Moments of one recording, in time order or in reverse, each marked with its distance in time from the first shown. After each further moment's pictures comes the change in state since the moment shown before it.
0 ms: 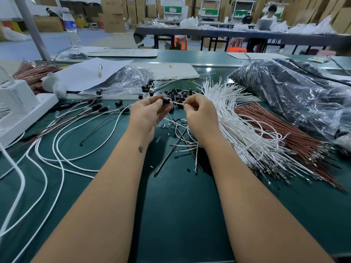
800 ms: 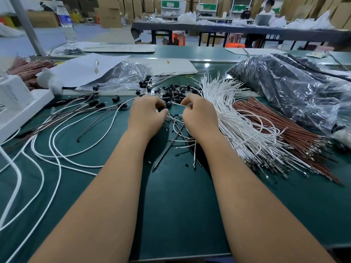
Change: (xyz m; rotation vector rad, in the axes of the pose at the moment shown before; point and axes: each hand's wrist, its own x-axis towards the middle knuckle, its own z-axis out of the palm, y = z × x) left_hand 0.011 -0.015 -0.014 1.304 -0.021 0.586; right_hand -0.004 -0.002 -0.003 -0.346 -0.053 0.033
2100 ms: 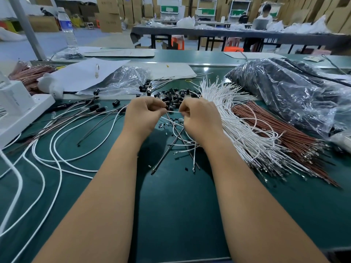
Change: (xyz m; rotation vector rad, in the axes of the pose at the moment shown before) left_hand -0.005 0.006 -0.016 -0.425 0.003 -0.059; right_hand 0.002 0.002 -0.010 -0.267 0.013 -0.269
